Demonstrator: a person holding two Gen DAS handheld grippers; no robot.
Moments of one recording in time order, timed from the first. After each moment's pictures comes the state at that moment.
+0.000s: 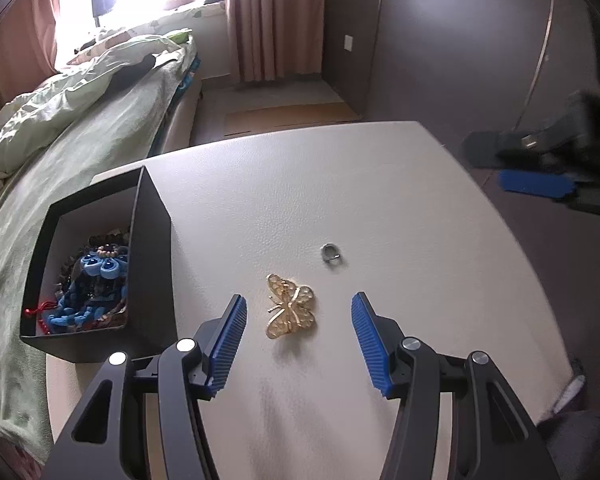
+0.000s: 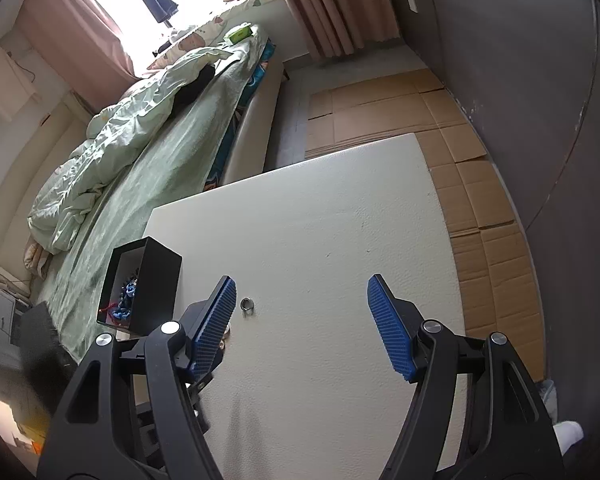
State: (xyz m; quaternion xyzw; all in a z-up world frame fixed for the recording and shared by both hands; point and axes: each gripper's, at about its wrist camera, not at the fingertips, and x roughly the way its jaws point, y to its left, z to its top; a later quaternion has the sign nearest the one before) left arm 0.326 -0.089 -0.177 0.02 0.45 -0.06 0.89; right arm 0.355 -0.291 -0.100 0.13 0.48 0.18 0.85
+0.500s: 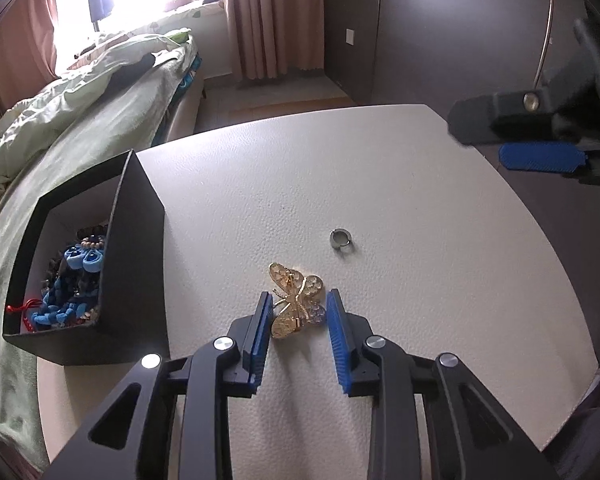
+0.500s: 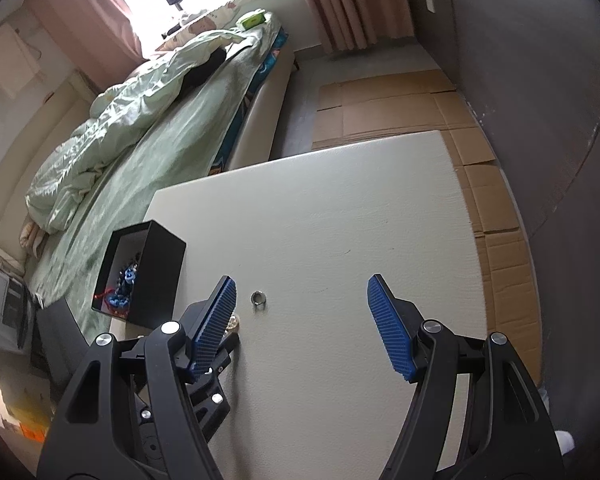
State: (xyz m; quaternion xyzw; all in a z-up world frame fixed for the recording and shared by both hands) left arm 0.330 -0.088 -0.197 0.04 0.46 -0.06 0.89; right arm 0.358 -0.263 -0.105 0.09 0.49 0.19 0.85
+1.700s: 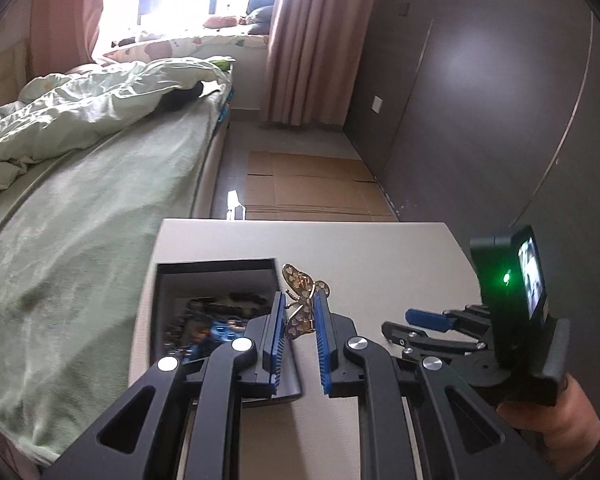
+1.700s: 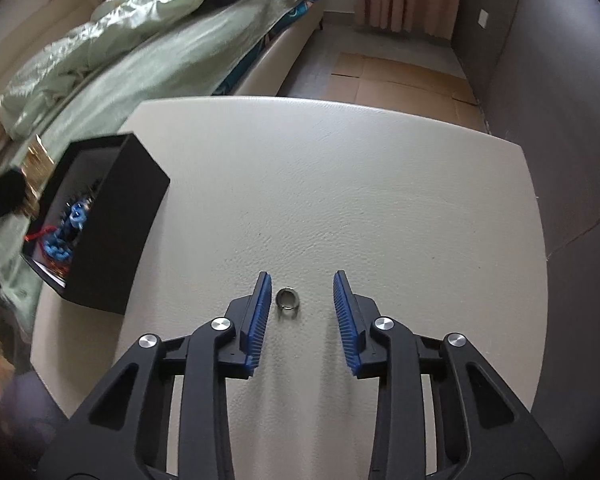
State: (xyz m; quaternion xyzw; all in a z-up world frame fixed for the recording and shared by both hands) left arm 0.323 0.019 -0.089 -0.07 0.39 -0.04 0.92; right arm 0.370 -0.166 -0.159 -0.08 0.53 0.19 0.83
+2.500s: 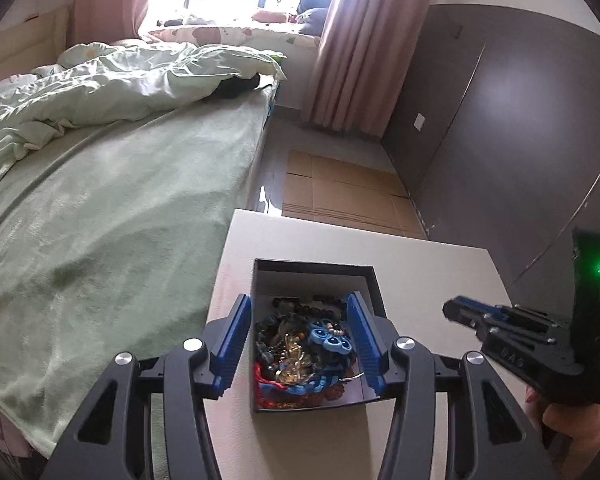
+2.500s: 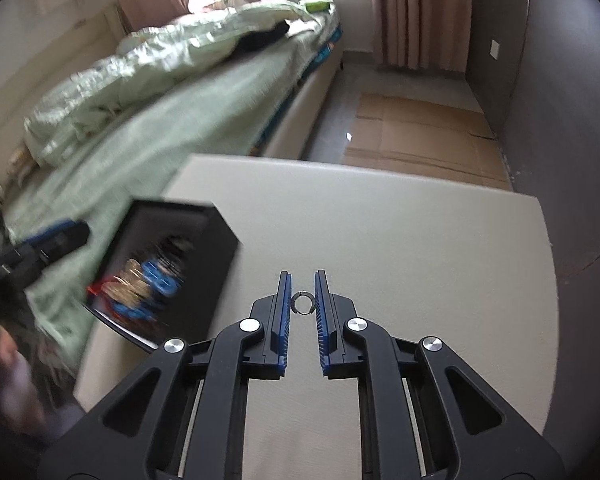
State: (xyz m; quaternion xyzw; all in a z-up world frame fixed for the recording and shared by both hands) left arm 0.317 0.094 -0.096 -0.12 0.39 0.01 0.91; right arm 0.366 -0.138 -0.111 -0.02 0.46 0.23 0.86
